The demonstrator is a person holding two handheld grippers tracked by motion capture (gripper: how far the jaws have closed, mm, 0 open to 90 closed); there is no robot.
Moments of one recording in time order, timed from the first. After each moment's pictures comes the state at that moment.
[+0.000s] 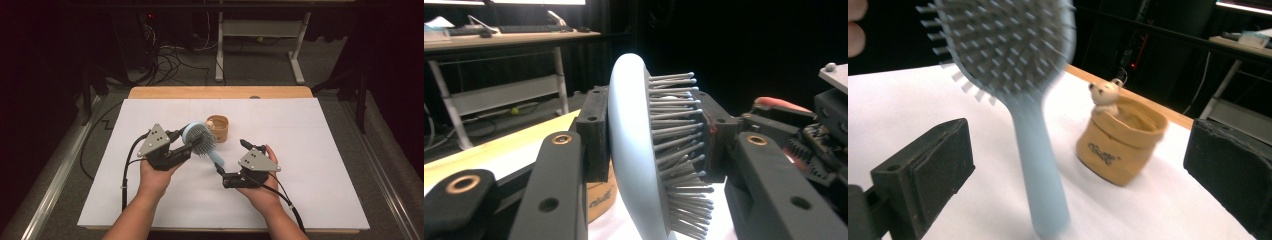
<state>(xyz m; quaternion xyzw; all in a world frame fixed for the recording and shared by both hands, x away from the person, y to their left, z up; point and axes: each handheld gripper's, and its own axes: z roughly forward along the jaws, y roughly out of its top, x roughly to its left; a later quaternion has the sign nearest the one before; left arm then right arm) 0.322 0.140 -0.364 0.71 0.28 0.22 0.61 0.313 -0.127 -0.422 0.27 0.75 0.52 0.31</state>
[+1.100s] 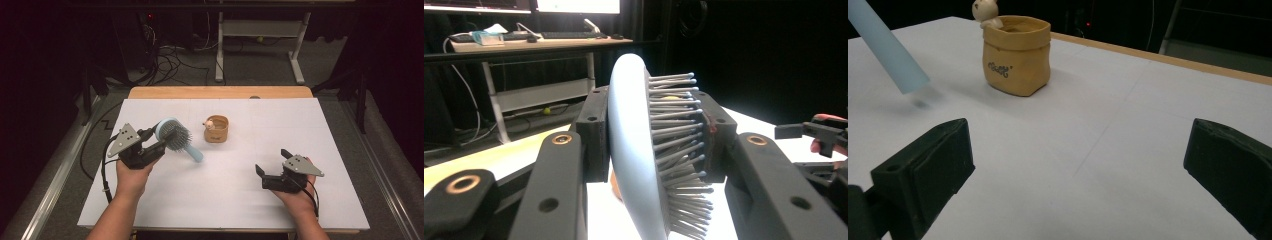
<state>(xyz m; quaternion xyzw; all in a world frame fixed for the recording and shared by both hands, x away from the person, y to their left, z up) 0.321 0.196 -0.367 0.68 0.32 0.25 0.61 0.312 -0.231 -0.456 0.39 0.72 0.49 0.30</state>
